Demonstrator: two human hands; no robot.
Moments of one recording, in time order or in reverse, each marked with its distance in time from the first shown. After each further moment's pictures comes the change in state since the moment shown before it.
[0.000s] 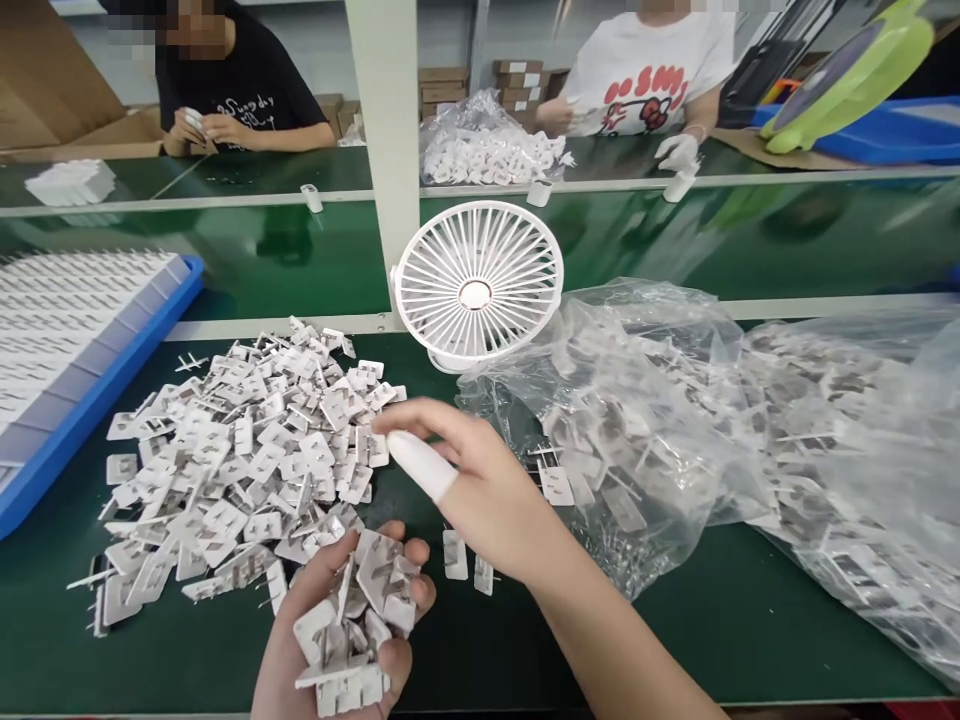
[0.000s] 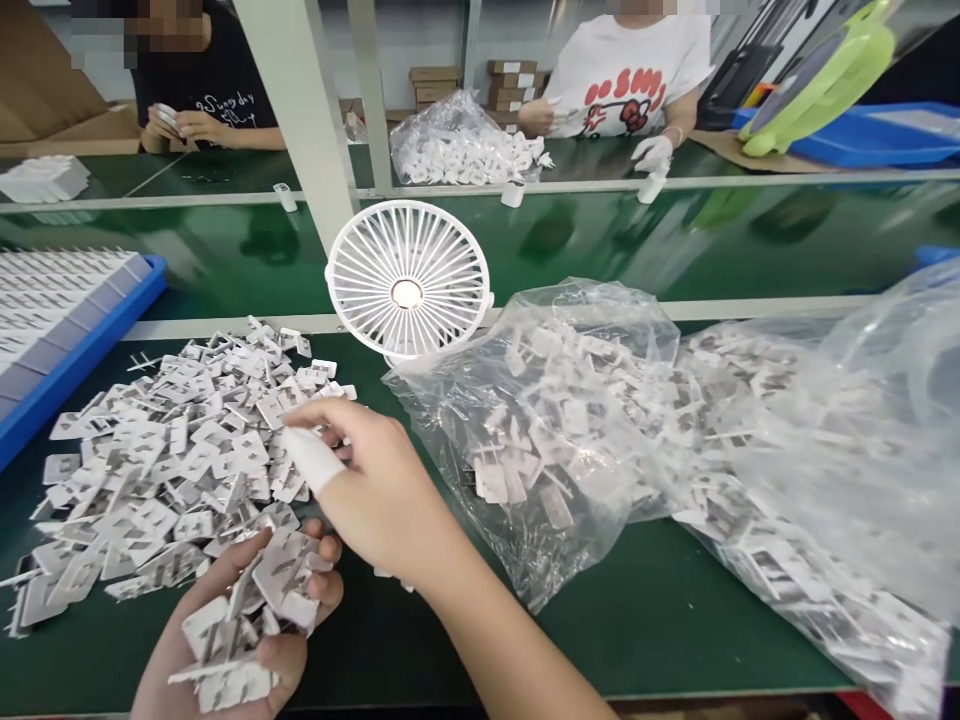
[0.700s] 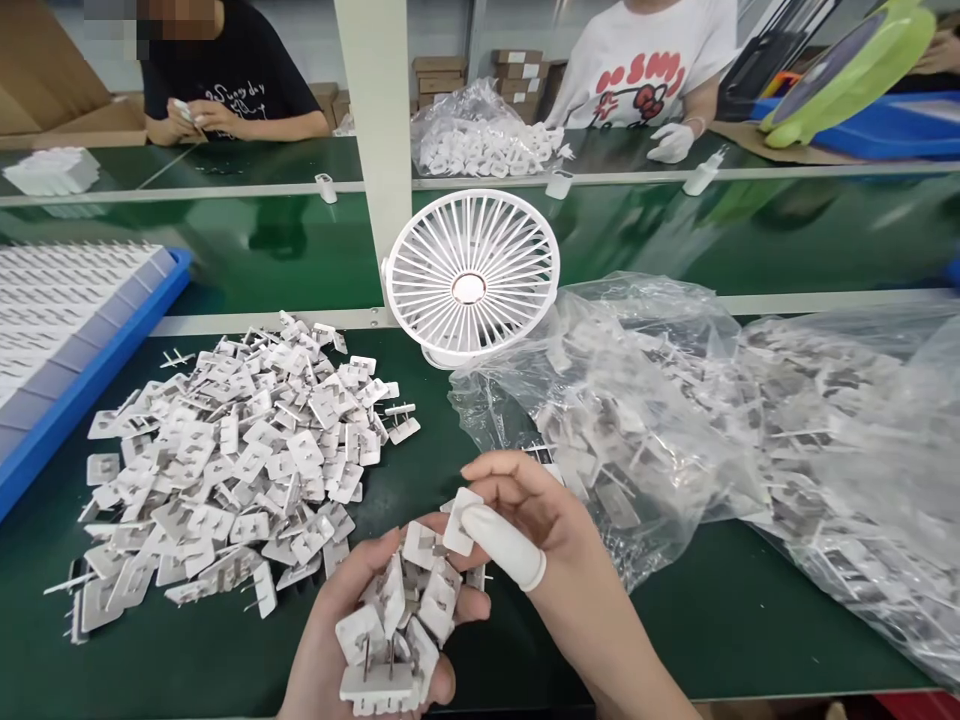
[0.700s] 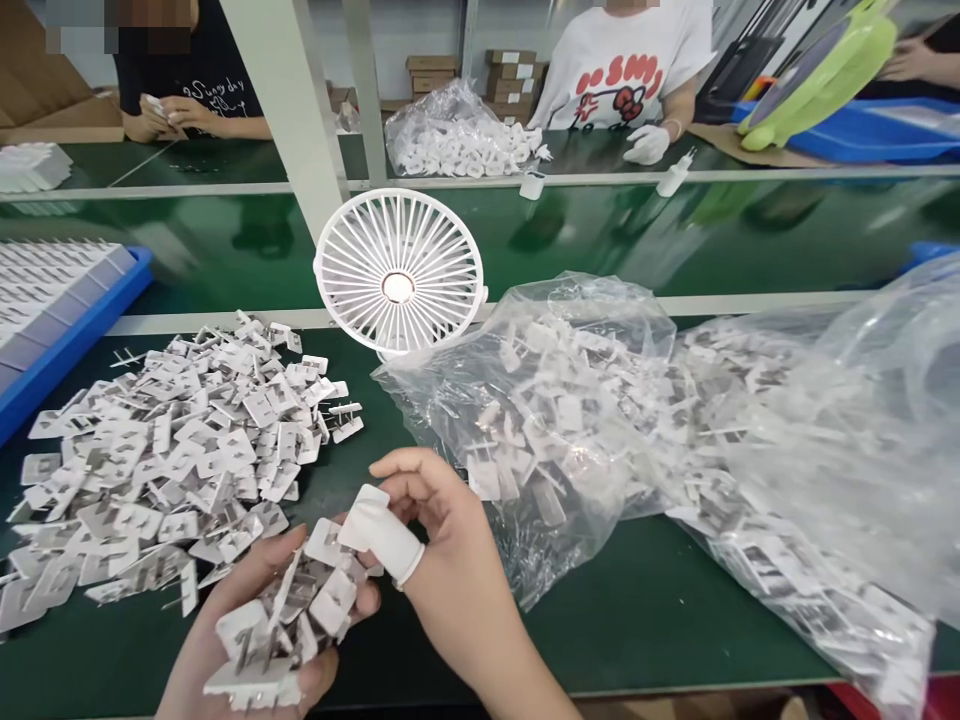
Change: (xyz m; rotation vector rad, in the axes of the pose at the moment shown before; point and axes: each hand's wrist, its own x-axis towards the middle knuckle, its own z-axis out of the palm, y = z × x) left_hand 0.015 -0.016 0.007 0.233 -0.132 -0.057; right_hand -0.053 0.030 -0.013 0.280 0.226 0.149
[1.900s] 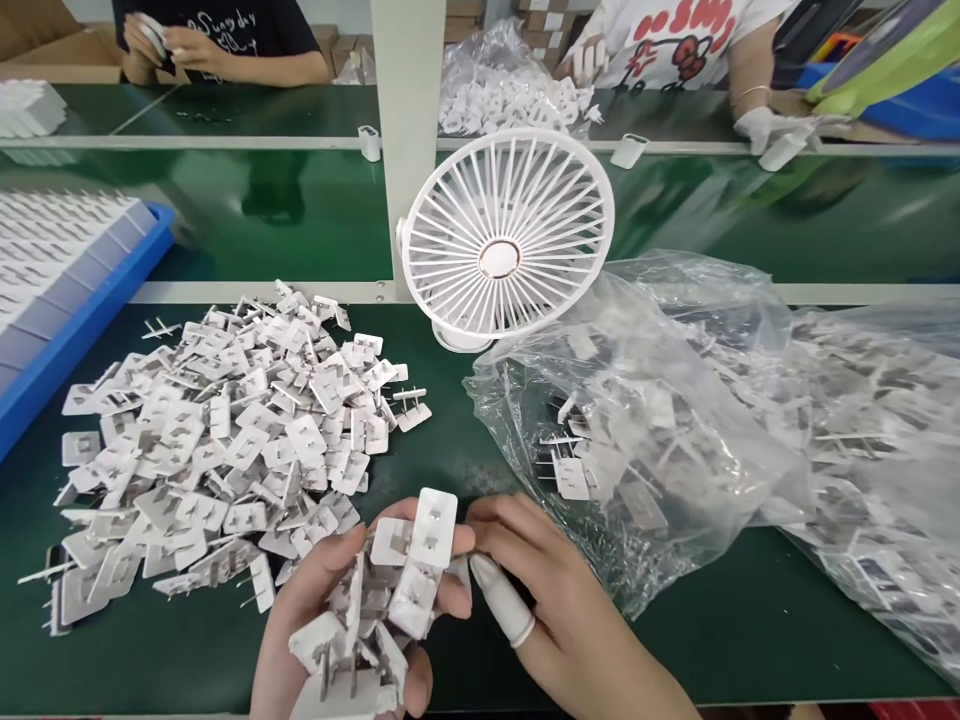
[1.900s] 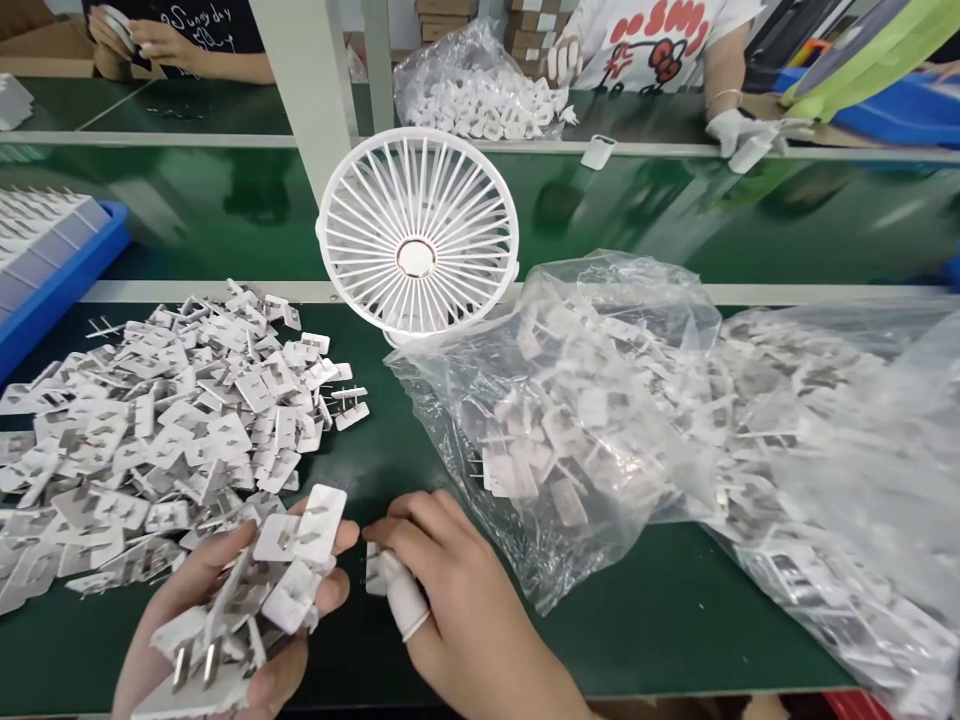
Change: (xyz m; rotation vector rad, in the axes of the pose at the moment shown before) left_hand -0.008 0.016 -0.013 0.001 -0.046 0.023; right_hand -0.008 0.030 -0.013 -0.756 -0.291 -0.267
